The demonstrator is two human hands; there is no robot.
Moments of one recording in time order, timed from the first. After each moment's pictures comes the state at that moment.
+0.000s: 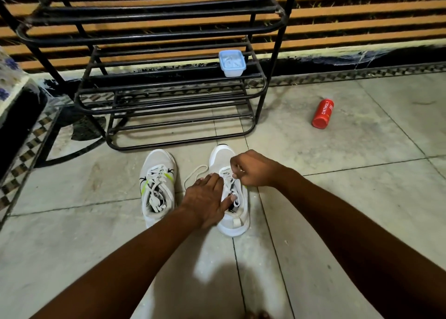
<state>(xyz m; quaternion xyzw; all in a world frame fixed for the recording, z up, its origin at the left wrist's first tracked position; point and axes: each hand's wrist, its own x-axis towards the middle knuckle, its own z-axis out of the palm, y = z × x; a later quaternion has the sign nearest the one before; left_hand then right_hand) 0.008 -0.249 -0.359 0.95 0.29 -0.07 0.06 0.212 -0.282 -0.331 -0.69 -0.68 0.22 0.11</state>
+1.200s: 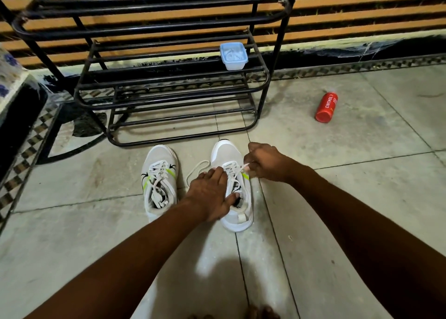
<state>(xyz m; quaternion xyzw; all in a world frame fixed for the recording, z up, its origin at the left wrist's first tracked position) 0.013 -0.248 -0.355 0.96 0.28 -0.08 0.02 0.226 -0.299 -0.324 -0.72 -0.66 0.20 0.07</state>
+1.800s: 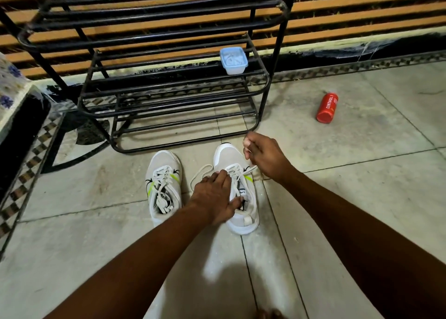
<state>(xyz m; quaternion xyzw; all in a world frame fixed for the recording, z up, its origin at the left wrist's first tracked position) 0.015 -0.245 -0.359 0.96 0.28 -0.09 0.03 0.205 -0.294 -0.322 -0.70 -0.52 0.24 0.43</state>
